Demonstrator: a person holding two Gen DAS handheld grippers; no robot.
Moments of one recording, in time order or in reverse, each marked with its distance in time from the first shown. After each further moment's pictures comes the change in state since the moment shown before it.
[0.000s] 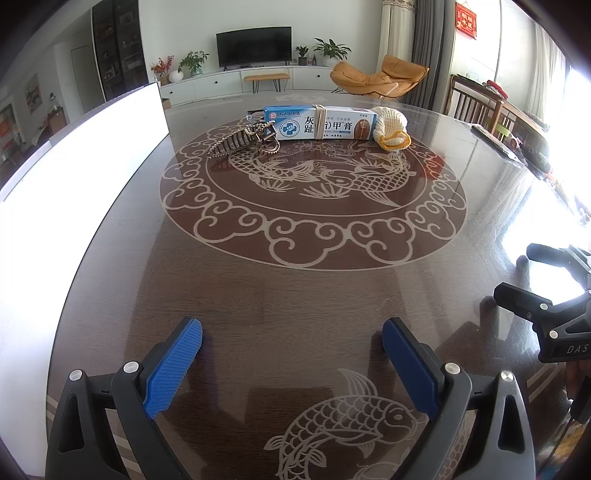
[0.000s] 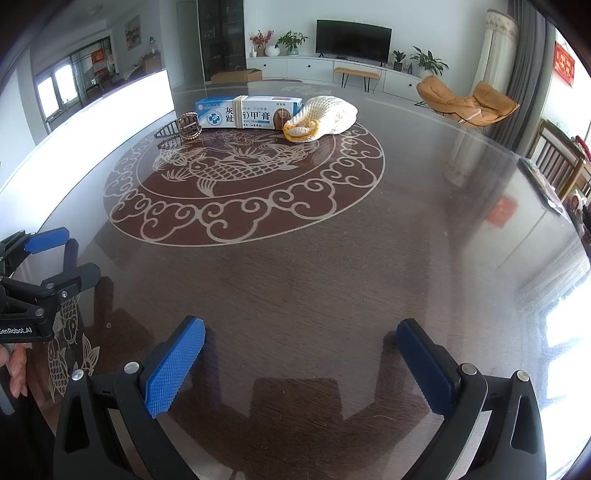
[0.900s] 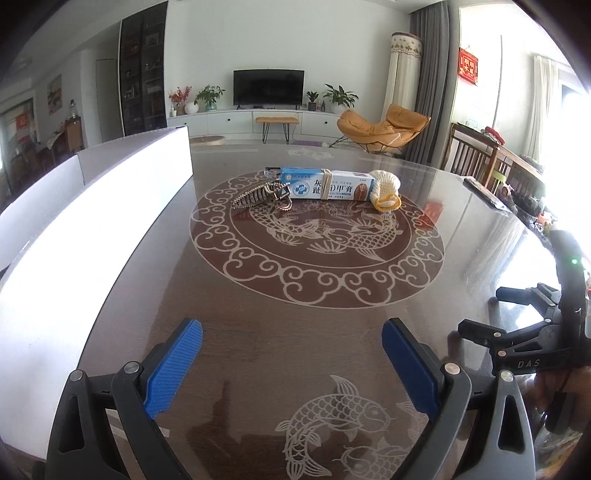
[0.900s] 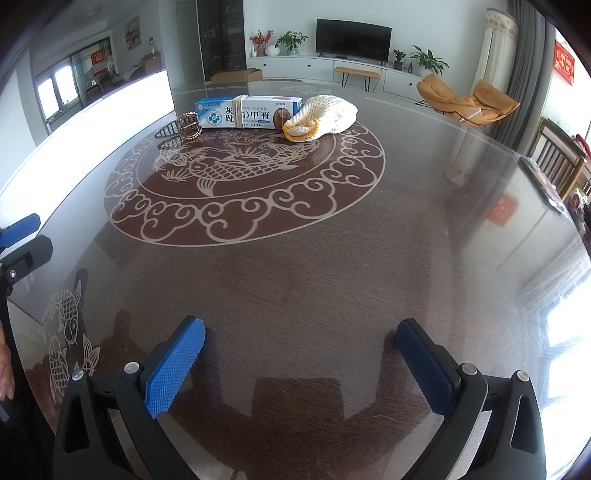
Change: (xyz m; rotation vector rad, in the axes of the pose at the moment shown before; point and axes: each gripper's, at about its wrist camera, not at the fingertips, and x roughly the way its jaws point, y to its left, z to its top) left arm -0.058 0.013 -0.004 -0.079 -0.205 -0.019; right arm 0.000 -0.001 0.000 0.002 0.001 0.003
